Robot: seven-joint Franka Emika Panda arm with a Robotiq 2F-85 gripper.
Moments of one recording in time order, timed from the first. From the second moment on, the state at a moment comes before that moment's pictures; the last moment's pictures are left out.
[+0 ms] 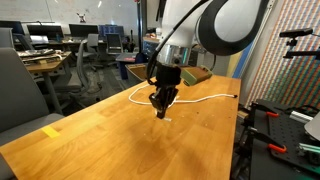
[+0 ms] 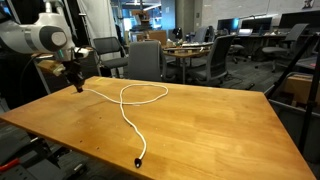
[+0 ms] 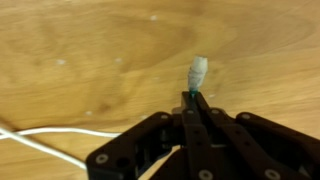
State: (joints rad) arm 0.46 0.33 0.10 -2.34 0.01 2.83 0.50
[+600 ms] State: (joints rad) arm 0.50 0.49 0.40 -2.14 0.09 2.76 0.27
